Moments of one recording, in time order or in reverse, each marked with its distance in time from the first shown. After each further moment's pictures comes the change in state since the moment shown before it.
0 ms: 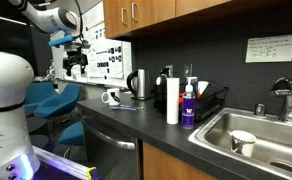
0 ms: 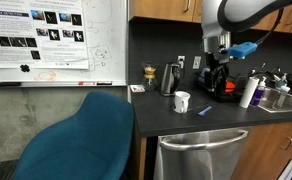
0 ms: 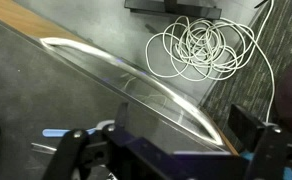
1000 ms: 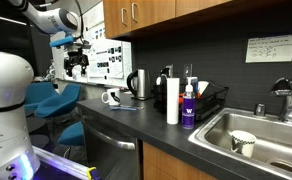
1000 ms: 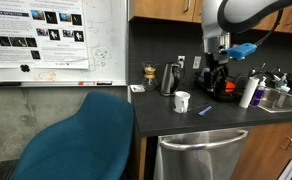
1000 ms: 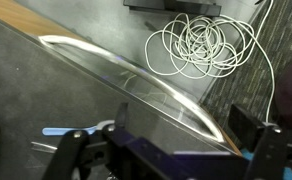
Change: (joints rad) arm 0.000 0.005 -0.010 -0.005 -0.002 0.022 0.001
